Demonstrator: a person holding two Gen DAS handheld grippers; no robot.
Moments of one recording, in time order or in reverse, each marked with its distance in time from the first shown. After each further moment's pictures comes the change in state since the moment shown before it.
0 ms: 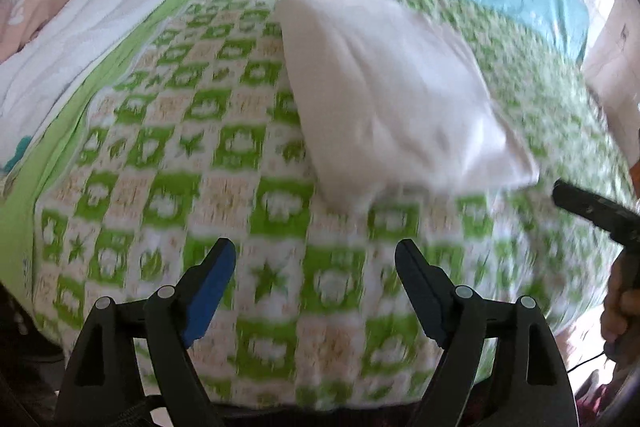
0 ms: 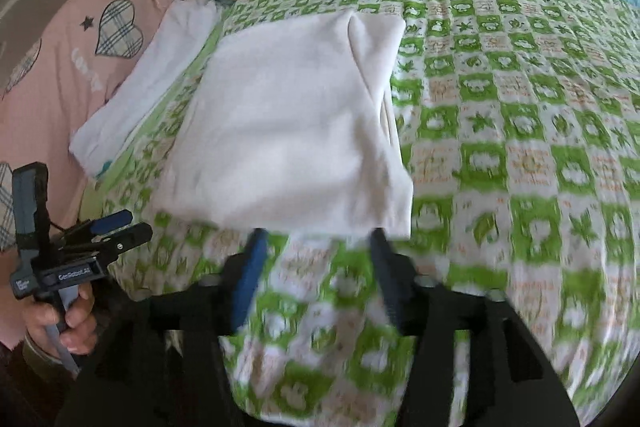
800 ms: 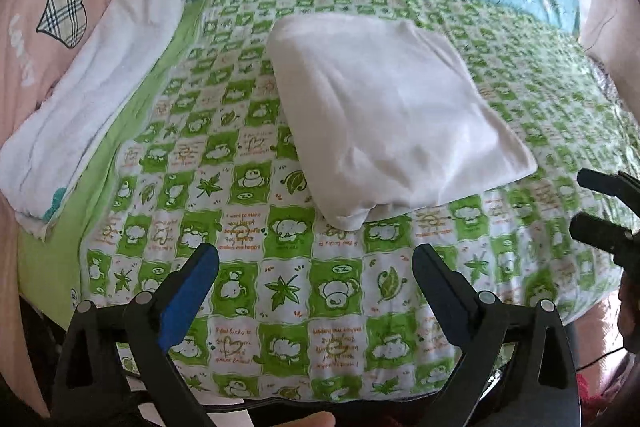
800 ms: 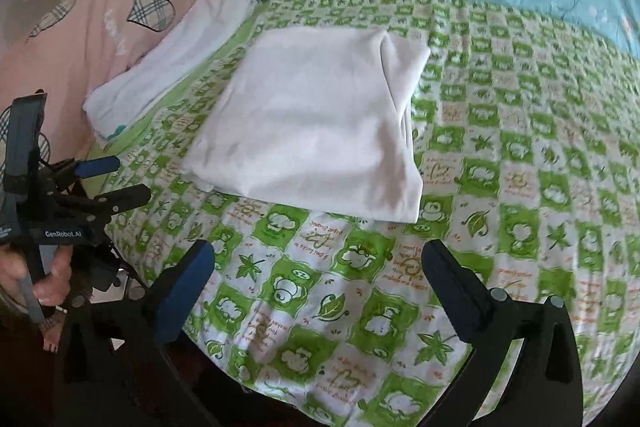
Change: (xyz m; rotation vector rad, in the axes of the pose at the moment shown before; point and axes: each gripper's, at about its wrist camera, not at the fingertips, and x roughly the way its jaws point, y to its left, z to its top) left arm -0.029 -0.022 0.015 0.112 -0.060 0.111; right arm -0.021 0.022 -0.013 -0.155 -0.032 -0.020
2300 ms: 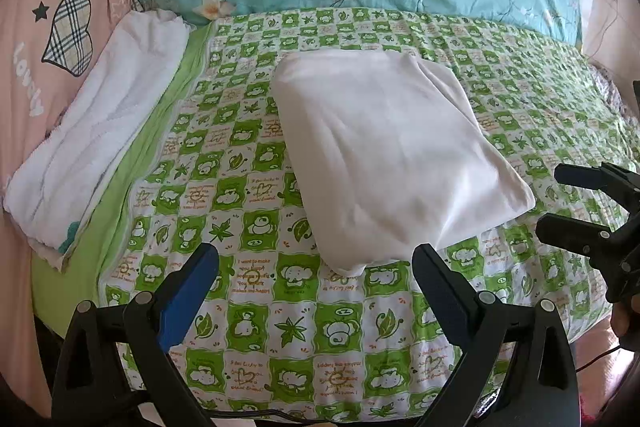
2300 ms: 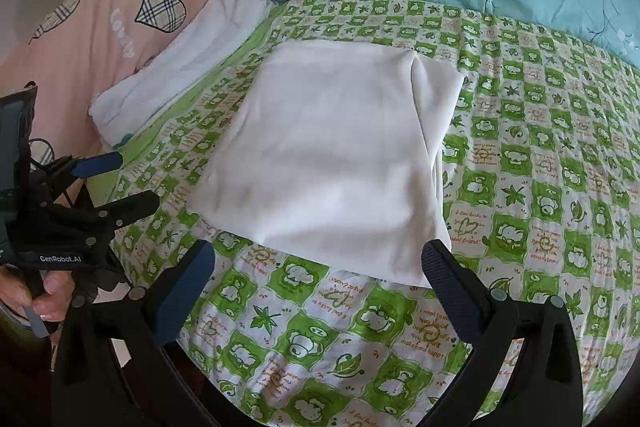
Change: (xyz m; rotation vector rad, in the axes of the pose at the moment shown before) left arm -0.017 -0.006 0.028 0.010 -0.067 0.031; right arm 0.018 0.018 0.042 -0.042 -0.001 0.034
